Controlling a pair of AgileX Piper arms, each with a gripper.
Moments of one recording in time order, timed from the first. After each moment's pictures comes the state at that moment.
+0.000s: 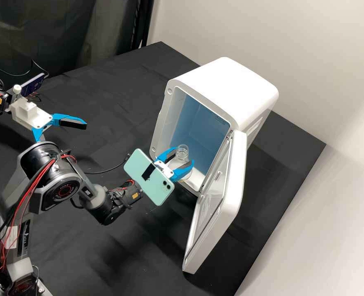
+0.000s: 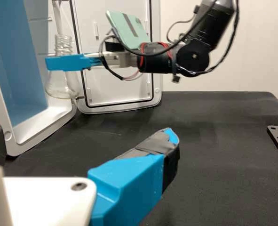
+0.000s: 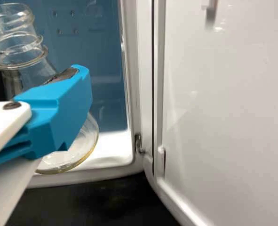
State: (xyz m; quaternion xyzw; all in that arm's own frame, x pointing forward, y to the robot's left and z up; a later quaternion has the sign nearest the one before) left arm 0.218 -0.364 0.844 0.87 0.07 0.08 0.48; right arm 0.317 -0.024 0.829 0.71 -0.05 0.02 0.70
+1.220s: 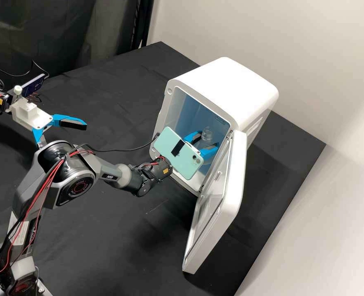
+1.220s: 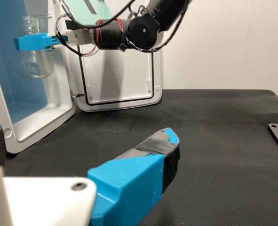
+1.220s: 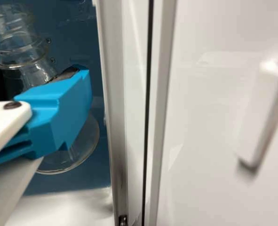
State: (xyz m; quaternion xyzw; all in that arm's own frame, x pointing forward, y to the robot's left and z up) left arm 0.218 -0.363 0.843 0.87 0.07 0.08 0.48; right arm 0.406 -0.004 0.869 0.69 -0.06 0.01 0.72
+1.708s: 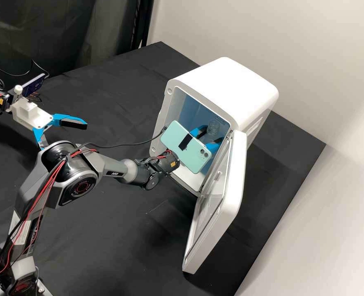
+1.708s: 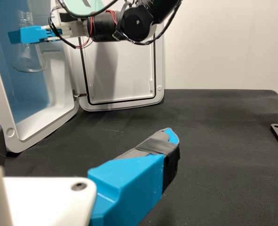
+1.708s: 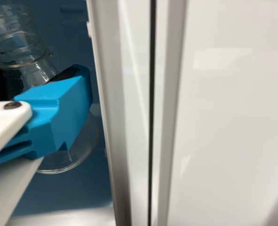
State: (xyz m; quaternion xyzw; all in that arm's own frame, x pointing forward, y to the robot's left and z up) left arm 0.217 -0.362 0.844 0.87 0.07 0.08 0.48; right arm 0.425 0.004 0.884 0.71 -0.05 0.01 0.70
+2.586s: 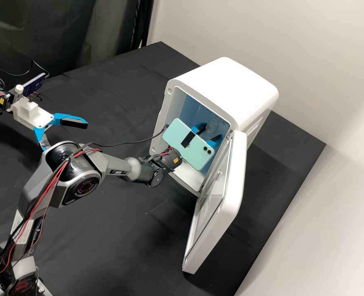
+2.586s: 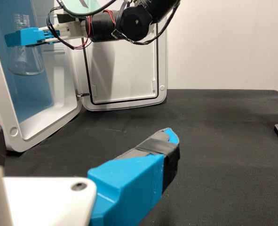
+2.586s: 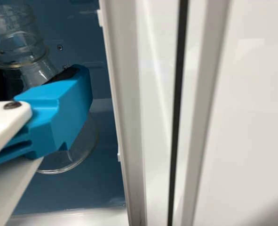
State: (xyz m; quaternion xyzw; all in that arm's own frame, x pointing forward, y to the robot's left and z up) left arm 0.216 -0.360 0.845 0.87 0.07 0.08 0.48; right arm 0.435 0.005 0.881 0.72 -0.03 -0.01 0.70
